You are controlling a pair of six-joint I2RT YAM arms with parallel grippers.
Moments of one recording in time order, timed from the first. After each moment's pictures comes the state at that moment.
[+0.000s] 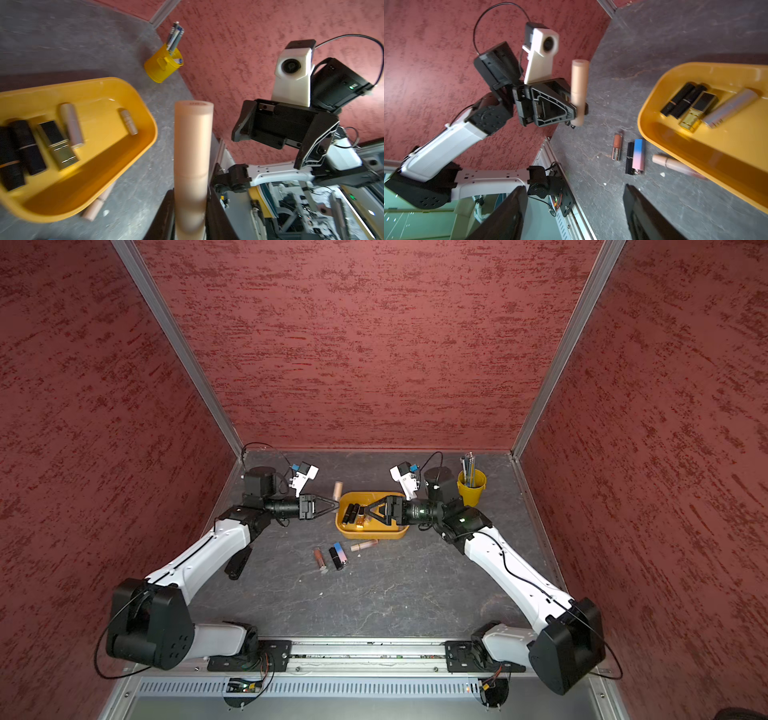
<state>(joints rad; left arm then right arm) -0.21 1.36 0.95 -0.06 1.11 -0.50 0.50 1.26 1.11 -0.24 -0.77 0.63</state>
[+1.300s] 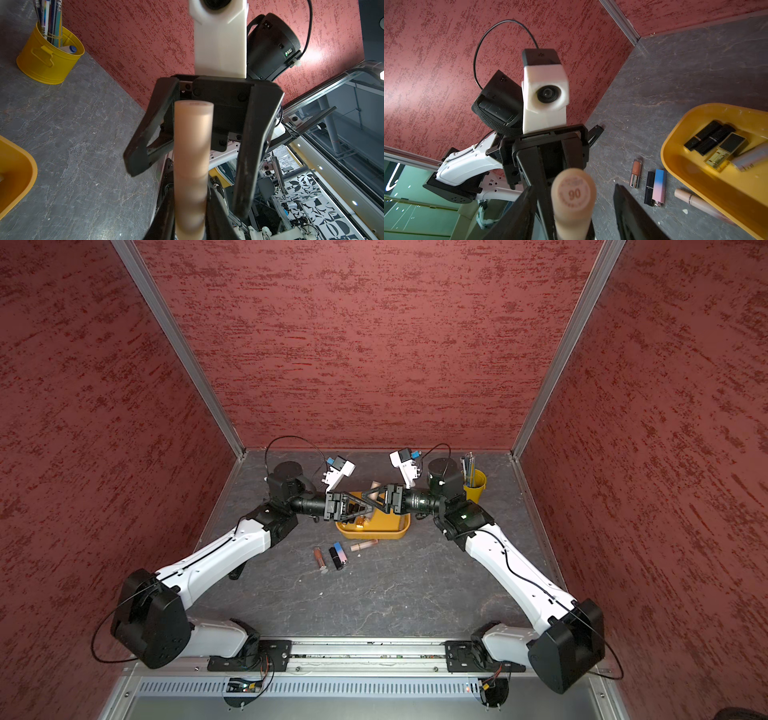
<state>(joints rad) -0.49 1.39 1.03 0.25 1.14 -0.79 0.49 1.27 1.14 -0.12 -0.77 0.70</state>
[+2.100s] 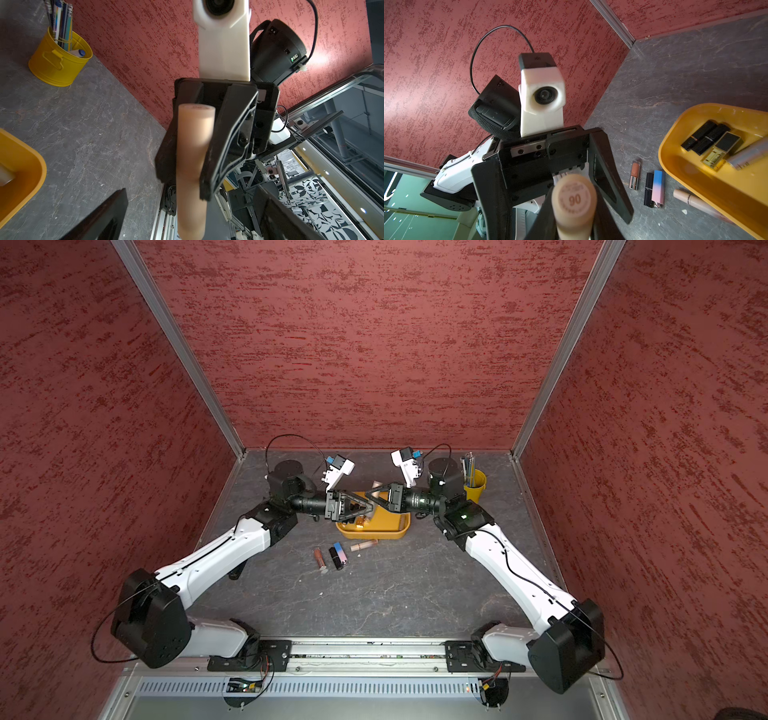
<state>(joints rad) -0.47 1.39 1.04 0.19 1.11 -0.76 0.49 1.27 1.14 -0.12 -0.74 0.72</state>
